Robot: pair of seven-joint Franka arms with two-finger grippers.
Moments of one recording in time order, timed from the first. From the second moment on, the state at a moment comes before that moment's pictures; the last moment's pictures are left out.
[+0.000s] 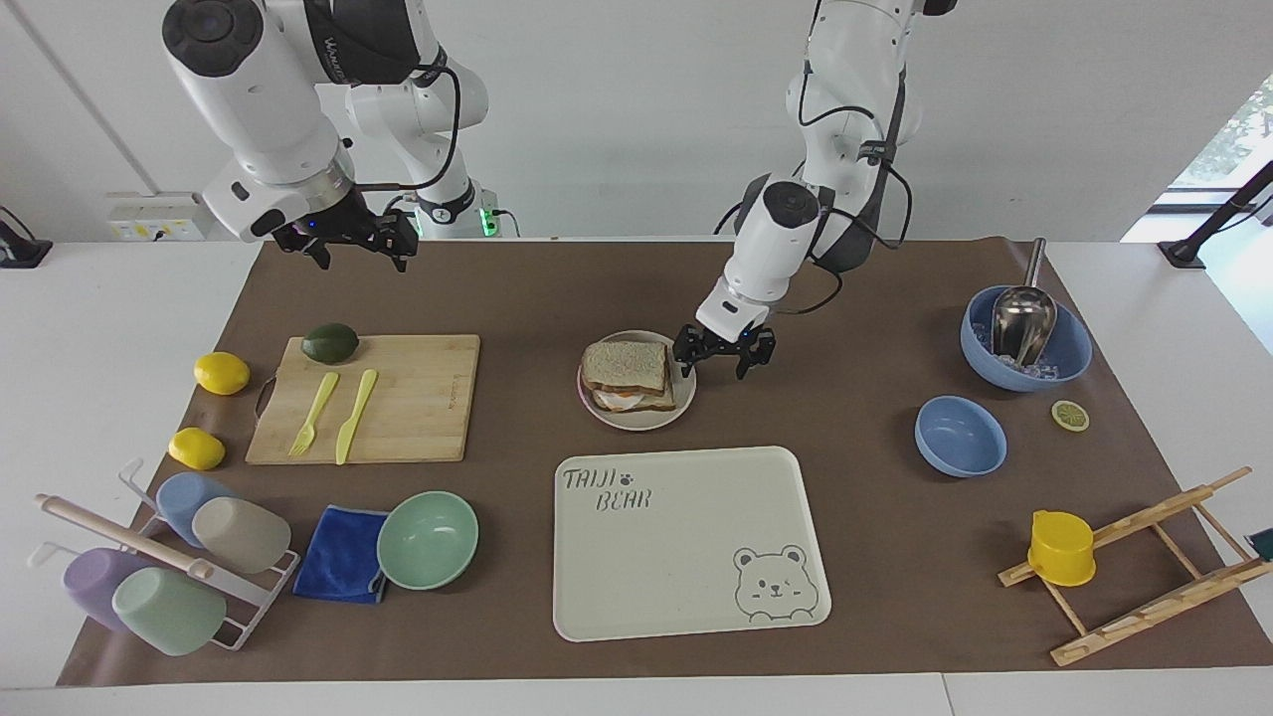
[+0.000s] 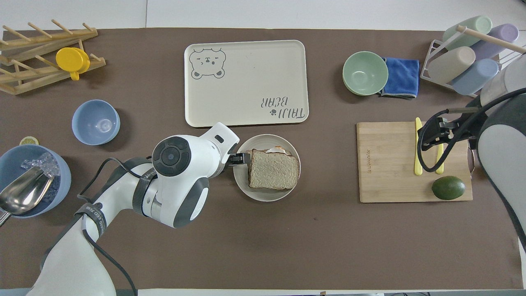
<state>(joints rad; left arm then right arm) -0.55 0.22 -0.07 -2.15 -0.17 2.49 -0.46 0.17 0.06 -0.09 -1.55 -0.03 1.38 0.10</state>
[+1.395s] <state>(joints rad) -0.57 0.22 -0.07 -2.13 -0.25 2.45 -0.46 0.07 -0.01 -0.14 -1.64 -0.03 1.45 -0.04</state>
